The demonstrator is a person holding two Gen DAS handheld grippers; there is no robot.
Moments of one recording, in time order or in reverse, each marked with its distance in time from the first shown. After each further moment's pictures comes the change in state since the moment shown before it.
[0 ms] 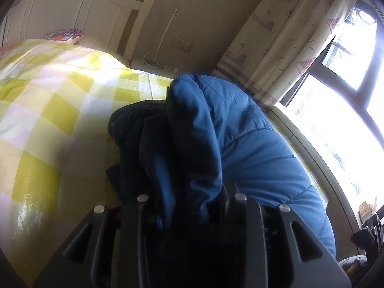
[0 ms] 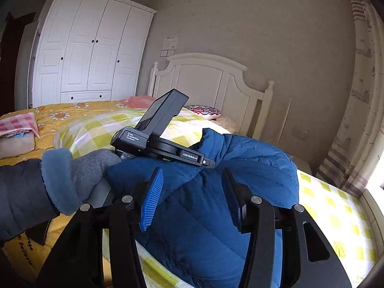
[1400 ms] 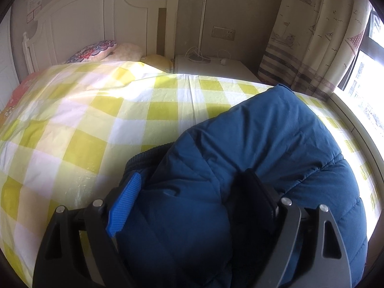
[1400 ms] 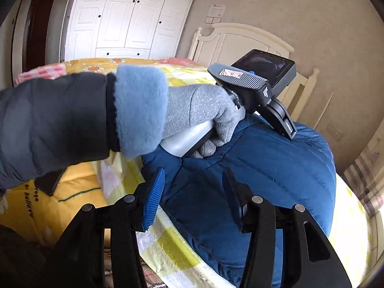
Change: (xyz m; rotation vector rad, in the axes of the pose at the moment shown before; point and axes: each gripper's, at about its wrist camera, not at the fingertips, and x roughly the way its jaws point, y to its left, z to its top) left arm 0.052 -0.020 0.050 0.067 0.071 0.401; right arm 0.011 0.008 -0.015 -0.106 0.151 0.218
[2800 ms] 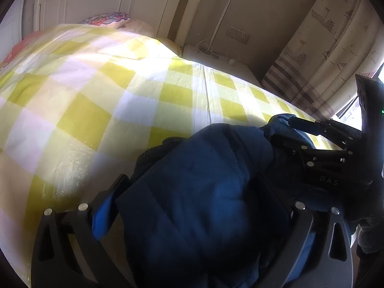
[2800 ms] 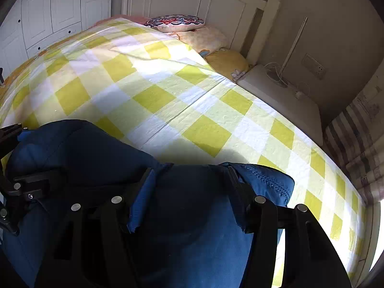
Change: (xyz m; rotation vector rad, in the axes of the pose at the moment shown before) left arm 0.014 0.046 -0.009 -0.208 0.042 -0.101; right arm 0.192 -0.256 0.042 0.229 0.387 -0.171
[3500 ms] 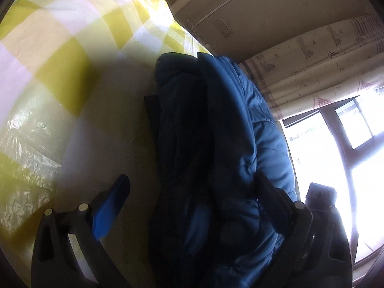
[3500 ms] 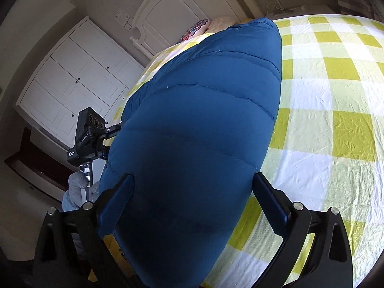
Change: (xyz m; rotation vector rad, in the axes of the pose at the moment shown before) left arm -0.051 0.061 -0.087 -0.271 0.143 -0.417; right arm -0.109 -0.016 -0.195 0.548 -0.049 0.647
